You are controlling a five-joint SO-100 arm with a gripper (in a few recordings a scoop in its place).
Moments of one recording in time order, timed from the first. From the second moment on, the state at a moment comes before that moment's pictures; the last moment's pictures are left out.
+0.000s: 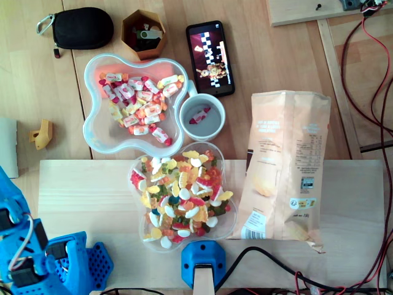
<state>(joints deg) -12.4 171.8 133.3 17.9 4.8</state>
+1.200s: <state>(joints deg) -0.4 150.0 114.2 75.8 4.7</state>
